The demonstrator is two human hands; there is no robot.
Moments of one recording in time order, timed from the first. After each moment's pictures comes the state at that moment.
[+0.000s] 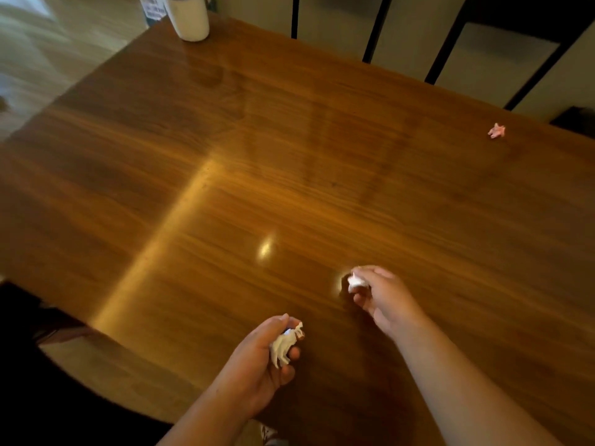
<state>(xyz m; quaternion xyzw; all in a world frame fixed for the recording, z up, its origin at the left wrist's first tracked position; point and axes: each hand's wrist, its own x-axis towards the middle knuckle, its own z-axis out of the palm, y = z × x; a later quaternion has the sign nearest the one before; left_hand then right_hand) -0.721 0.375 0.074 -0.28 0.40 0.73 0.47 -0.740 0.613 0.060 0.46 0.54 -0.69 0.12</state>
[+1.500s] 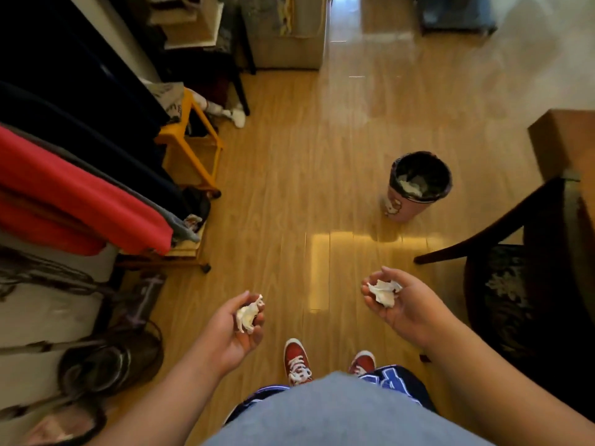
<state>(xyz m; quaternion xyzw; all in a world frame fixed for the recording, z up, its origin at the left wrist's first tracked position) -0.175 -0.173 0.121 -0.57 0.10 0.81 -0.13 -0.437 -0.033 0.137 0.18 0.51 -0.58 0.60</state>
